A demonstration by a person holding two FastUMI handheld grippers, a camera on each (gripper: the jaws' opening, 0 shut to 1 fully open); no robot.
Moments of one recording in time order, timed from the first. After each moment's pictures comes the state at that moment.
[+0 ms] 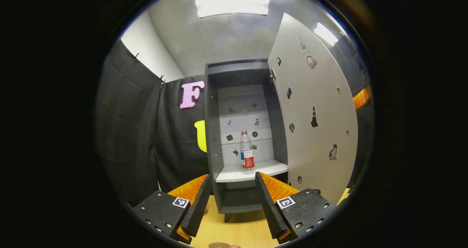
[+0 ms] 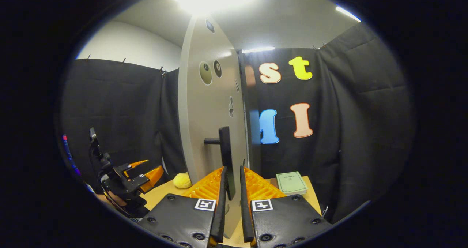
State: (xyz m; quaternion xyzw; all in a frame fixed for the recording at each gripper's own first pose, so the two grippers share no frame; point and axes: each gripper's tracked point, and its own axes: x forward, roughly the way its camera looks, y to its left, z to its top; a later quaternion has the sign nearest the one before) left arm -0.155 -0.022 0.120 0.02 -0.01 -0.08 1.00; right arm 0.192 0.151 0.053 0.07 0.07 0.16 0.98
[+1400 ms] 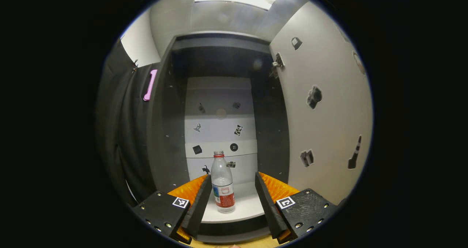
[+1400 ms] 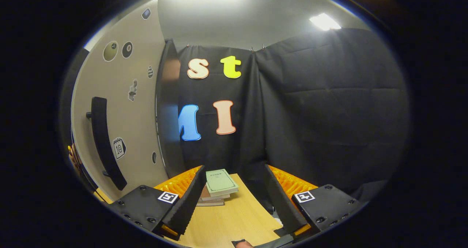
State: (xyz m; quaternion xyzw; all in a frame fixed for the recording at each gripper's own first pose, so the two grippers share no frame) left arm 0.087 -0.106 0.139 -0.02 0.02 -0.20 0.98; right arm 0.236 0.018 -0.012 0.04 0.10 -0.13 0.99
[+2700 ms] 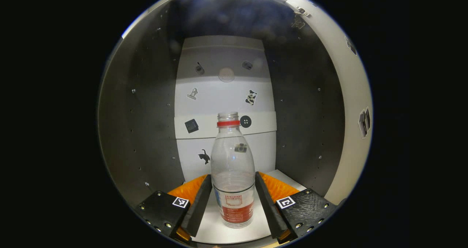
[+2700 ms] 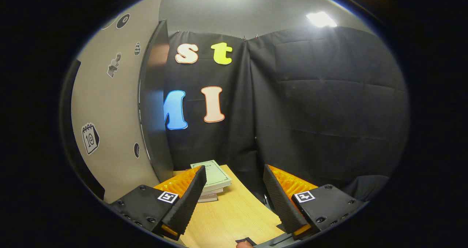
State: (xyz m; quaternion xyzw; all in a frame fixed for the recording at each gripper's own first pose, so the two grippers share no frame) left arm 0.202 -0.123 0.040 -0.03 0.08 -0.20 0.98; right arm 0.268 0.022 -0.049 0.03 0.15 -0.18 0.97
